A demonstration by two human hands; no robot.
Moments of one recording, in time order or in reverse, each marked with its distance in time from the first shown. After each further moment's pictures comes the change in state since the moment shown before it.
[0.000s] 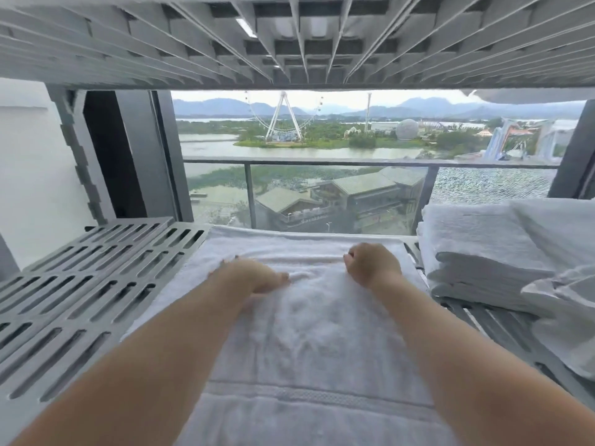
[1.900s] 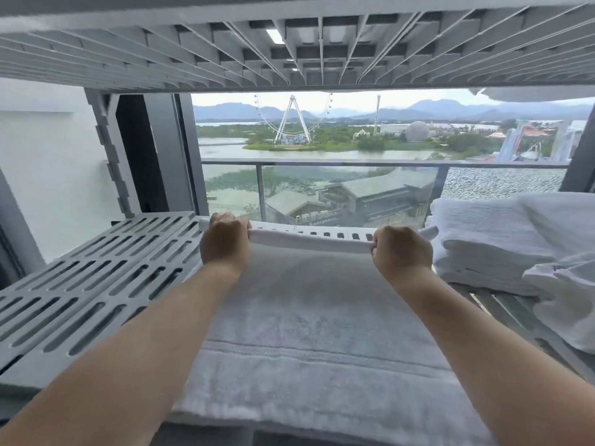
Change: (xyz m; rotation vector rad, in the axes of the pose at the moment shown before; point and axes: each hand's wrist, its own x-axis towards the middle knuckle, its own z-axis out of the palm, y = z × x) left_hand -0.039 -0.065 0.000 -0.288 1.010 0.138; right_hand -0.060 -0.012 -0.043 -0.211 0.319 0.040
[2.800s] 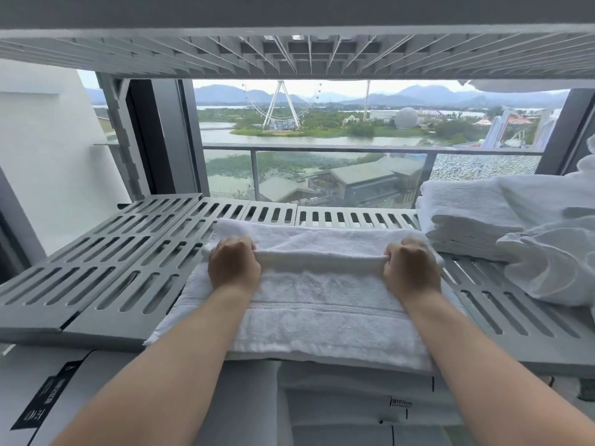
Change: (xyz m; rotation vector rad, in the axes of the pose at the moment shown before) left_hand -0.094 -0.014 -0.019 -0.115 -0.056 -0.150; right_hand -0.103 0.008 -0.007 0.076 0.129 0.047
